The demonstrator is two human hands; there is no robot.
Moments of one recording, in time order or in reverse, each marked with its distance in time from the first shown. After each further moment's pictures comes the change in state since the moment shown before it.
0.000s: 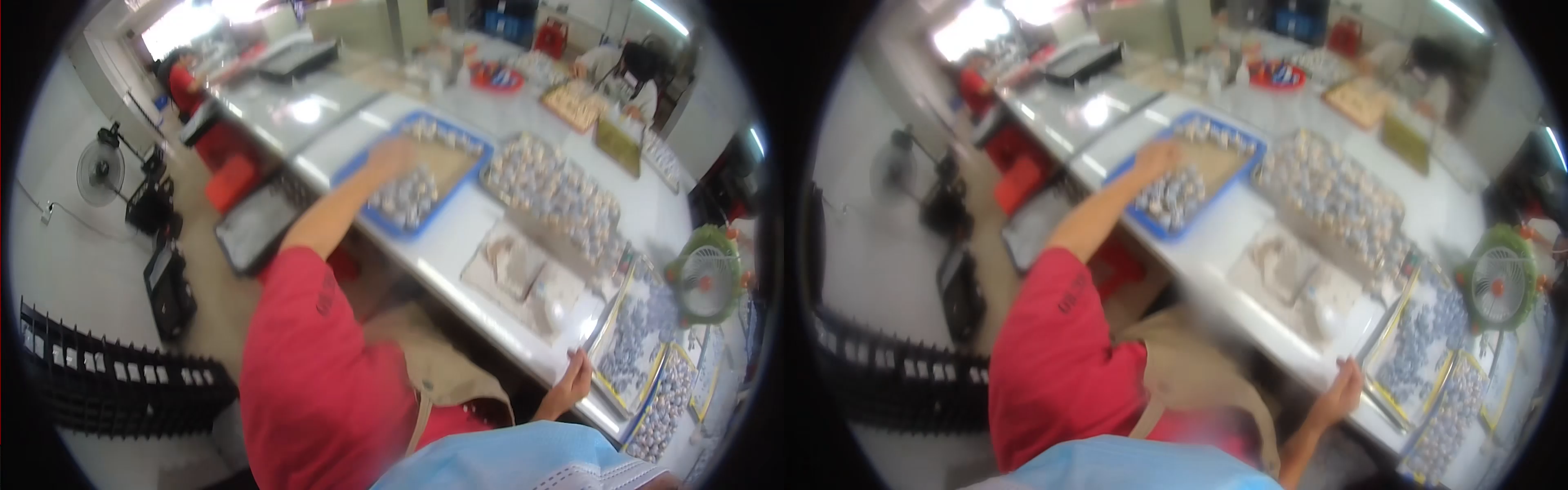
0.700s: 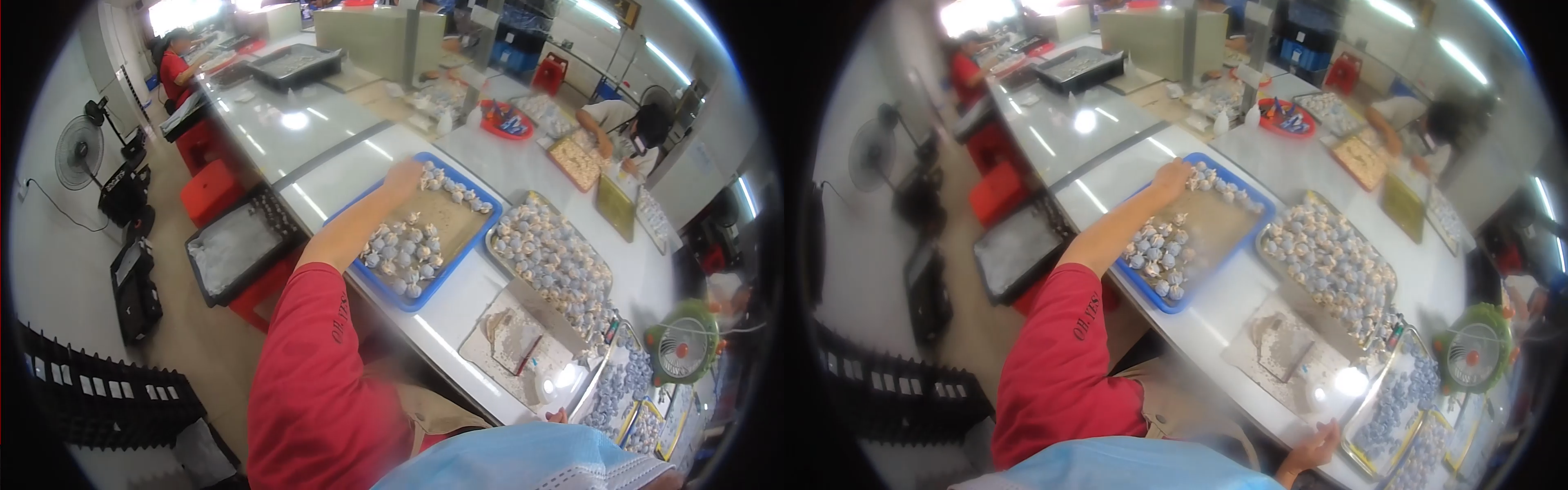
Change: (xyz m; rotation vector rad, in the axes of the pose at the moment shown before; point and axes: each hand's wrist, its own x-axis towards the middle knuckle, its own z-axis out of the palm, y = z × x) left_hand 0.121 -0.072 0.042 -0.090 0.041 0.067; right_hand 0.007 -0.002 0.068 -0.350 0.148 -0.031
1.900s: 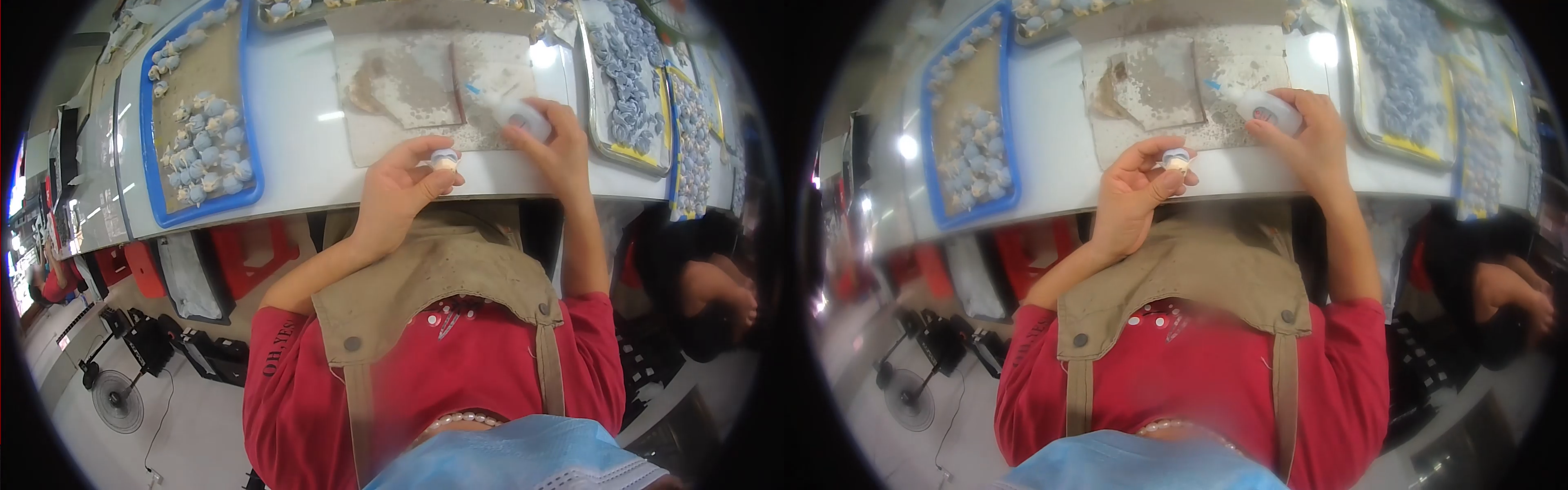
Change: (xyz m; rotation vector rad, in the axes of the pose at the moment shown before) left_hand -0.267 0.271 -0.002 -1.792 -1.017 -0.402; right_hand 0.064 0.000 0.016 -0.275 -0.572 -0.149
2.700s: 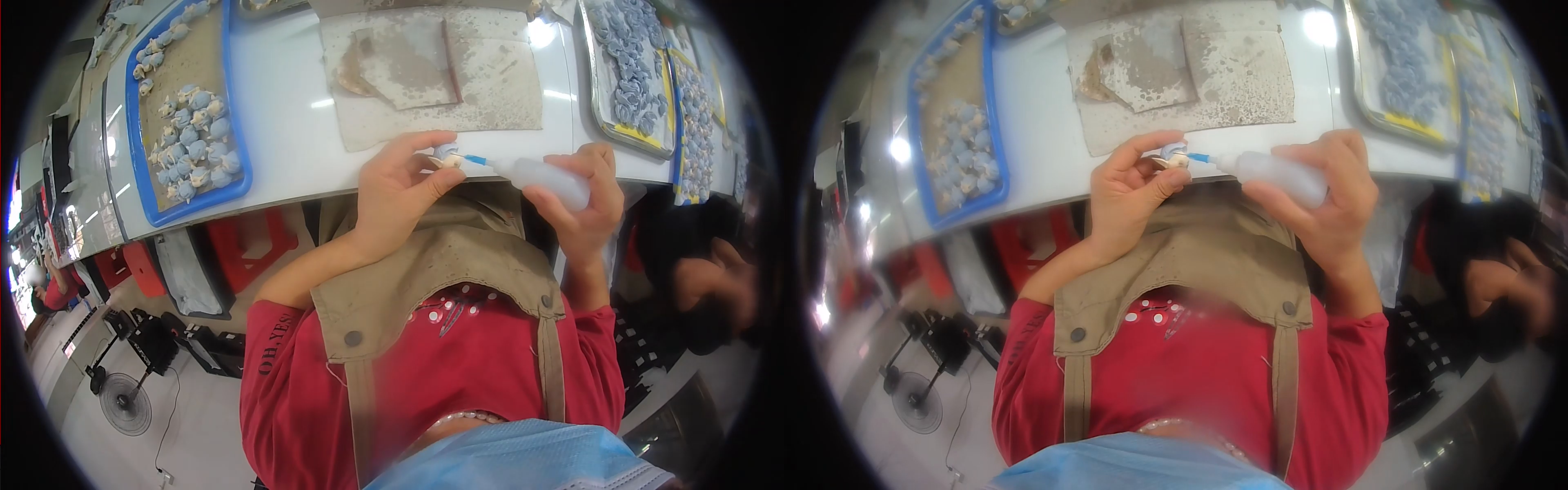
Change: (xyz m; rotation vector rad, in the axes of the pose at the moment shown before) left_hand -0.011 -0.005 0.004 0.174 0.037 0.050; right_hand -0.056 -0.043 -0.032 0.145 0.153 -0.170
